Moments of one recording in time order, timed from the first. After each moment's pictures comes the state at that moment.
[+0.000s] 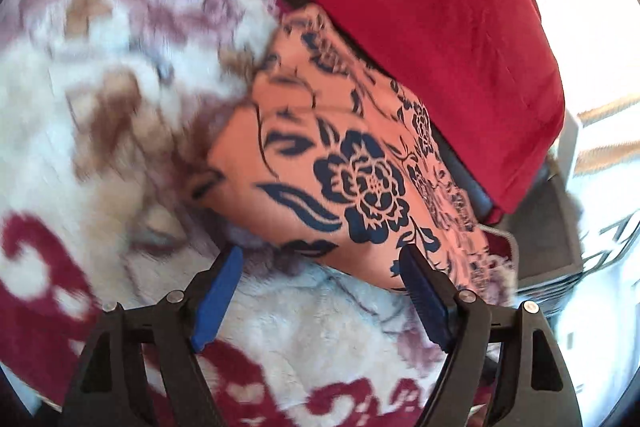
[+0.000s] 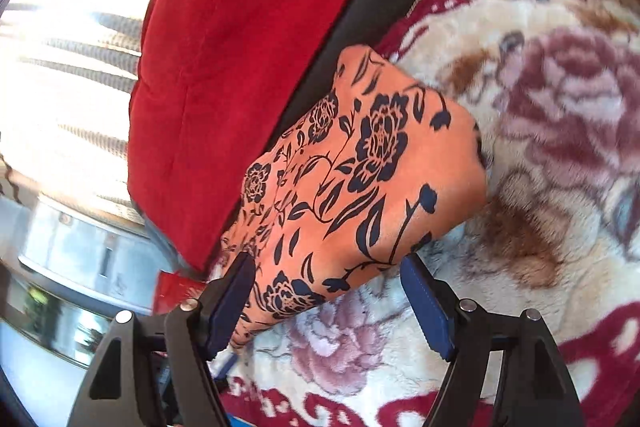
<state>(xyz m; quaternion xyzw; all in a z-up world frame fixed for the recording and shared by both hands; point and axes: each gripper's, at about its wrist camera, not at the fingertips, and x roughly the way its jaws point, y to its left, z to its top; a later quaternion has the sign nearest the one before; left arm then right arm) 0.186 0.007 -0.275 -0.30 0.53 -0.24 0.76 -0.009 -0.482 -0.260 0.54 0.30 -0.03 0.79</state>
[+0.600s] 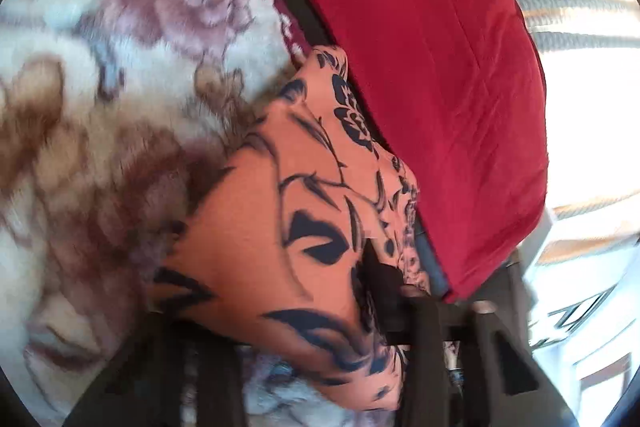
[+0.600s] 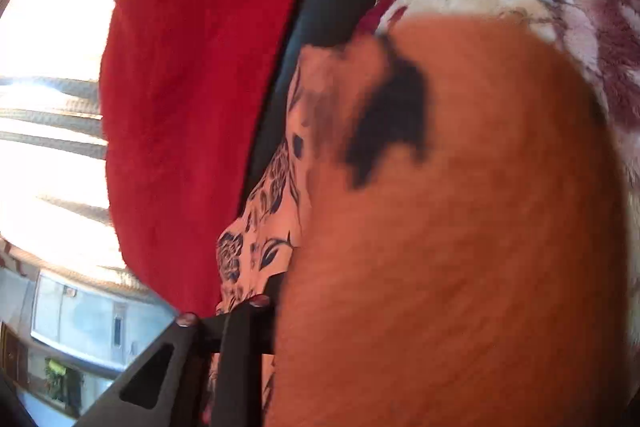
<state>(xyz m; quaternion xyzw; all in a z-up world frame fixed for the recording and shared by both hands) 0.230 -0.004 -0.292 -0.42 0.46 -0.22 0.75 0.071 -0.510 -0.308 0.59 0.24 -0.09 0.76</state>
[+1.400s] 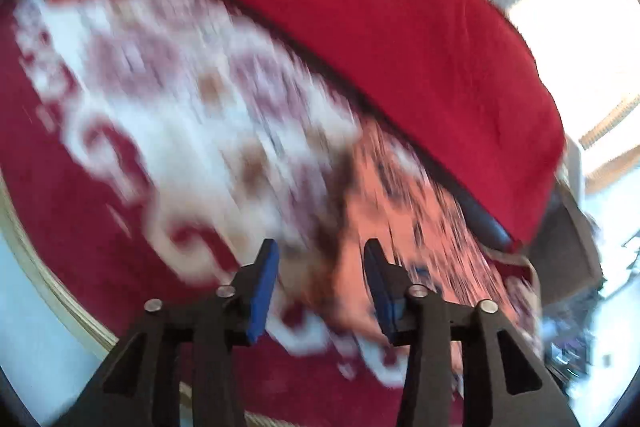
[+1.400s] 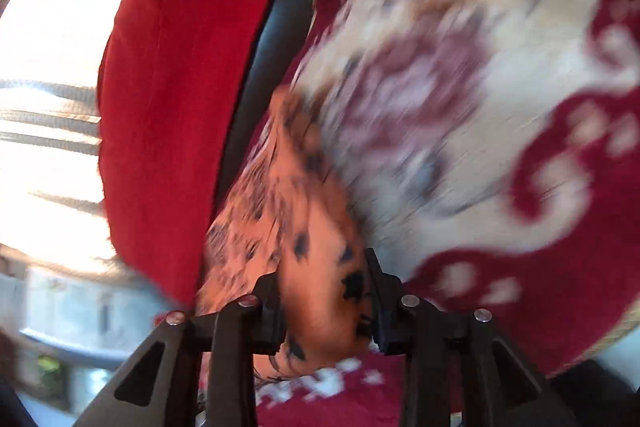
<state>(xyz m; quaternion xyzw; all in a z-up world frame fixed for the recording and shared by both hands) 0.096 0.103 -0.211 -0.25 0.40 -0.16 0.87 -0.103 -0.513 -0.259 0.57 0.28 -0.17 0.76</state>
